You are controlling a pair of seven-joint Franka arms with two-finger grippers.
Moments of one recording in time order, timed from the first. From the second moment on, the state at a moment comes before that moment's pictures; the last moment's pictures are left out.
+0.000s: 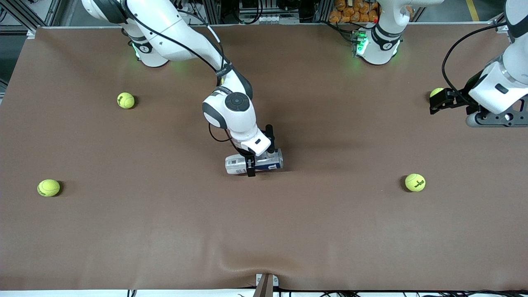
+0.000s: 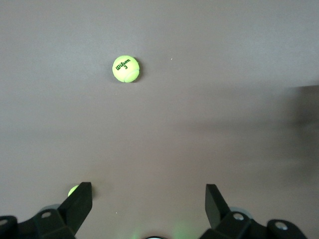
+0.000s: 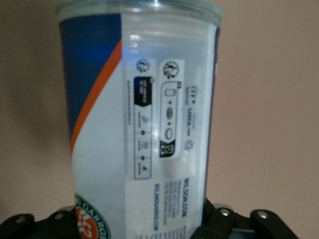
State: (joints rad) left arm -0.12 0.02 0.01 -1.62 0.02 1.55 -0.08; right arm 0.68 0.72 0.03 -1.65 -0.28 2.60 -0.72
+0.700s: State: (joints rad) left arm -0.12 0.03 0.00 -1.62 0.02 1.56 -0.08; right arm 0.68 0.72 0.02 -1.62 -0.28 2.62 -0.71
